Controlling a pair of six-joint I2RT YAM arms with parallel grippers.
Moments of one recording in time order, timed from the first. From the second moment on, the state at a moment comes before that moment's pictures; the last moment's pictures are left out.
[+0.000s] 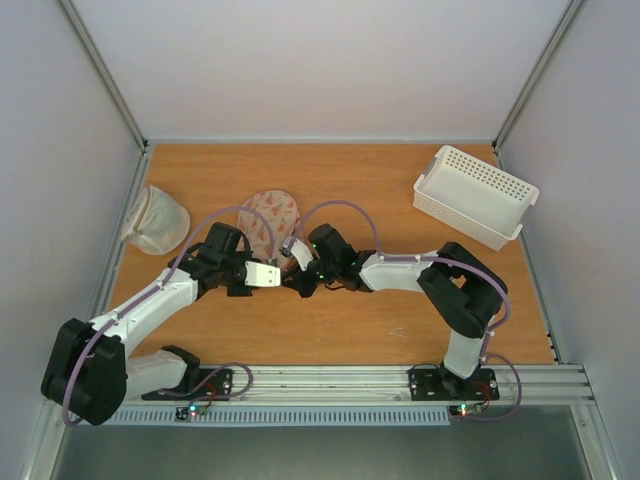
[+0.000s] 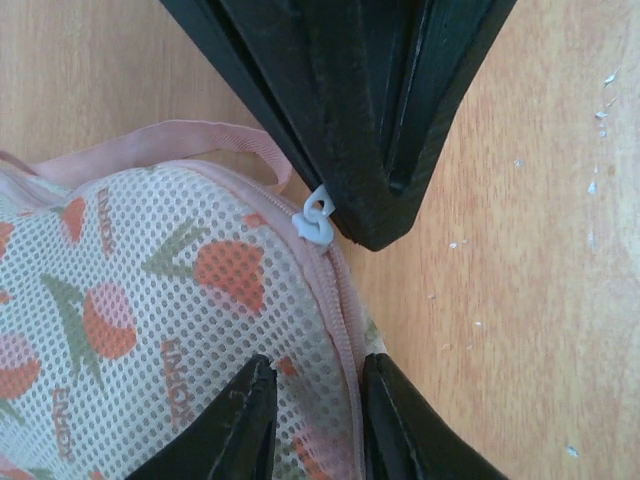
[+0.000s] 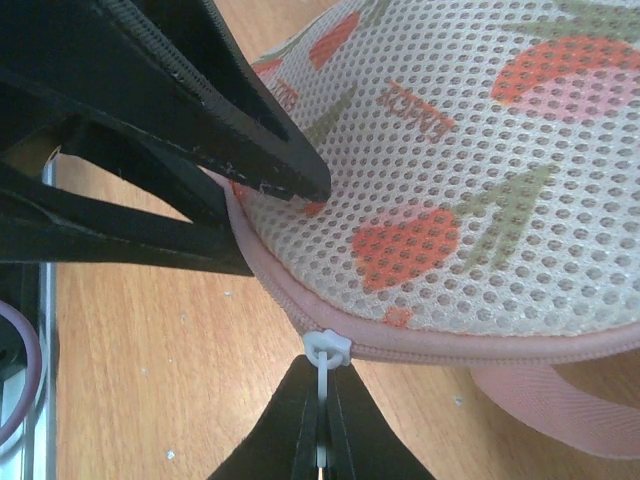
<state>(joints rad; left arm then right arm) -0.42 1.18 0.66 -0.48 0.31 1.13 0.84 1.81 0.94 0.16 -0.52 0.15</state>
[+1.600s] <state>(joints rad) -0.41 1.15 0.59 -0.44 0.34 1.36 0.51 1.81 0.92 0.06 -0.42 0.10</state>
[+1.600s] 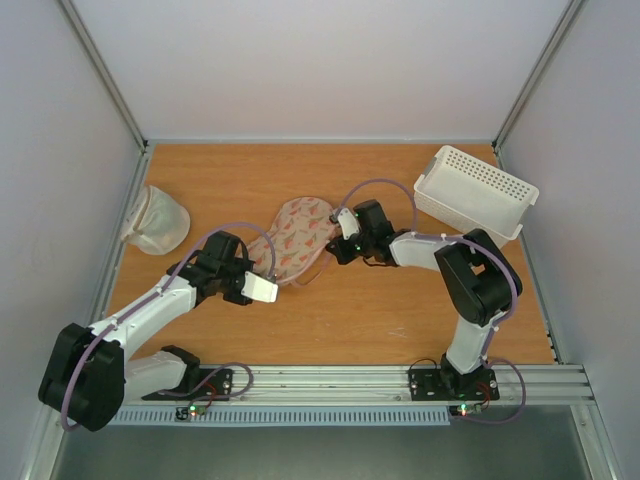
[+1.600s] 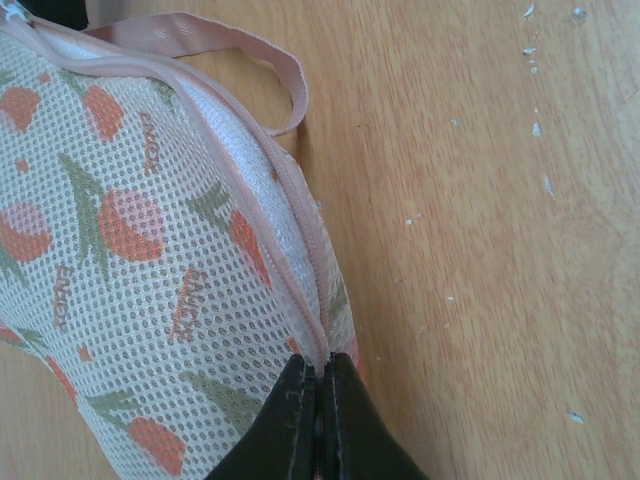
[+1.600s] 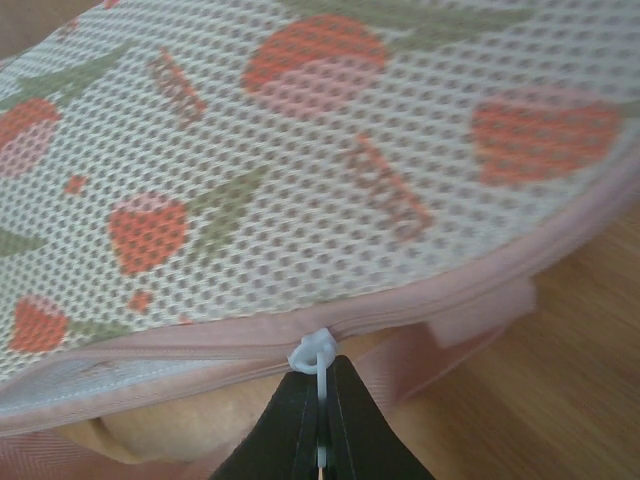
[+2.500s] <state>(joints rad) -0.39 1.14 0.59 -0.46 0.33 1.36 0.40 1.85 0.98 0.05 -0.40 0.10</state>
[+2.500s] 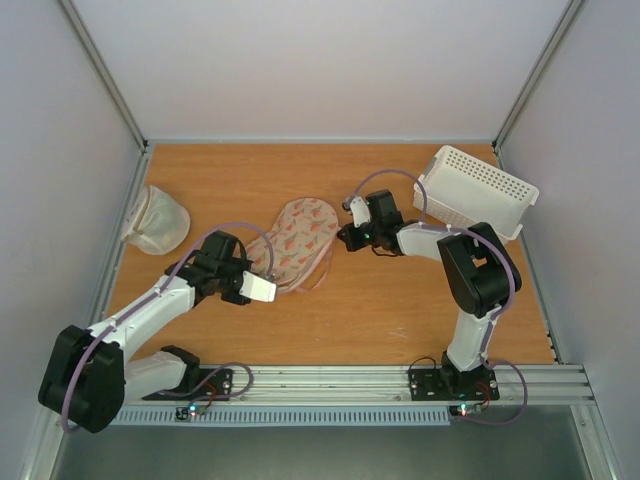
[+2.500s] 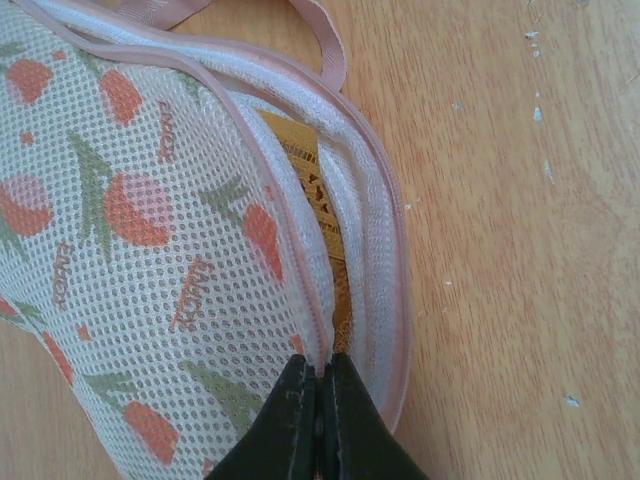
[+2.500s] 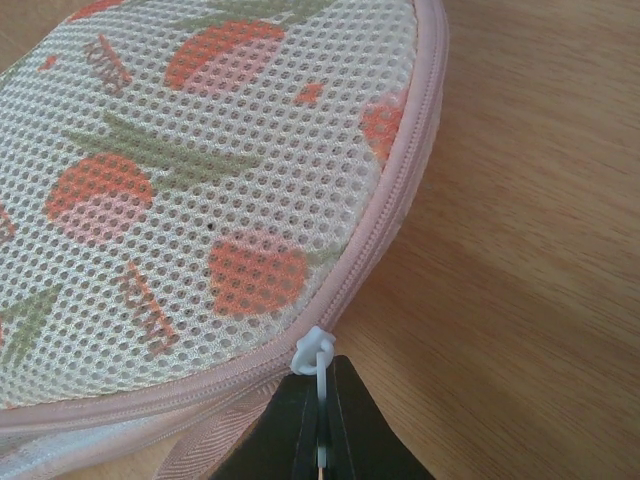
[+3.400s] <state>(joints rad) -0.44 1.14 0.69 -0.54 0.42 0.99 0.78 1.83 0.96 0.04 -0.49 0.15</state>
